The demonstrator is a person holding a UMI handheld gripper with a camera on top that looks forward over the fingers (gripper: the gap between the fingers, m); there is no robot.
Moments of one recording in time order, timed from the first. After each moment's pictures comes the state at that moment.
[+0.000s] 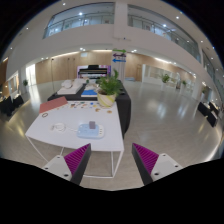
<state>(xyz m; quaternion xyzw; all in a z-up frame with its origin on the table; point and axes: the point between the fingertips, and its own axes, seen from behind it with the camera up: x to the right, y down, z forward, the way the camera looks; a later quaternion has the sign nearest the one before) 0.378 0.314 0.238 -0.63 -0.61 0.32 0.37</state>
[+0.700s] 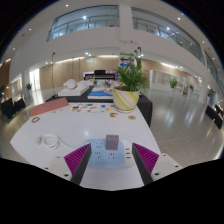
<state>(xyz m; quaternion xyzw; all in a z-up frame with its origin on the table) 0.116 0.211 0.080 -0.60 -0.60 0.37 0.38</state>
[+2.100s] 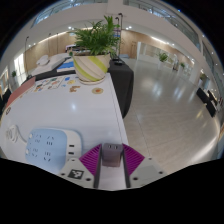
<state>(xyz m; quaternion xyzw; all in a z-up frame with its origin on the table) 0.070 0.367 -0.011 -0.69 -0.62 0.22 0.31</state>
